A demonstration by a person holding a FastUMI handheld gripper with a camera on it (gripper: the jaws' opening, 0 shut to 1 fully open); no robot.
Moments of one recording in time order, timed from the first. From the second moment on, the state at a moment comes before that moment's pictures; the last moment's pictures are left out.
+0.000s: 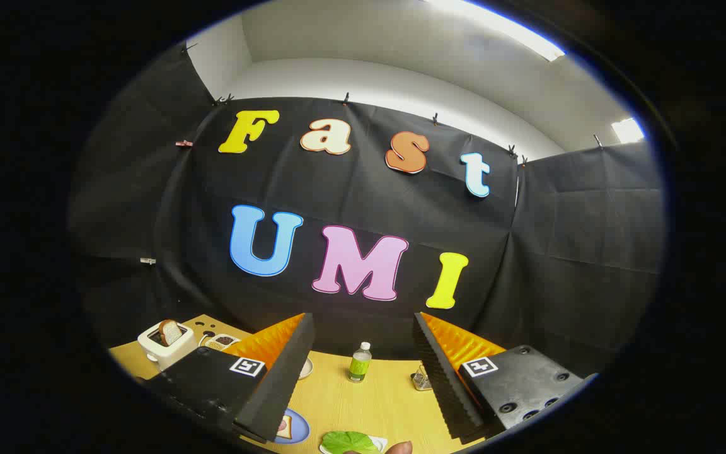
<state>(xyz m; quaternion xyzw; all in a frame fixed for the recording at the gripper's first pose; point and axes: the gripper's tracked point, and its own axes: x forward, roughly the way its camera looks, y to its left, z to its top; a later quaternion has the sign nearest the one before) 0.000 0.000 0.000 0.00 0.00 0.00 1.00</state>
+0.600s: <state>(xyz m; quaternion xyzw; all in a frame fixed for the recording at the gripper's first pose) -0.001 -0.003 -0.005 0.00 0.00 0.00 1.00</state>
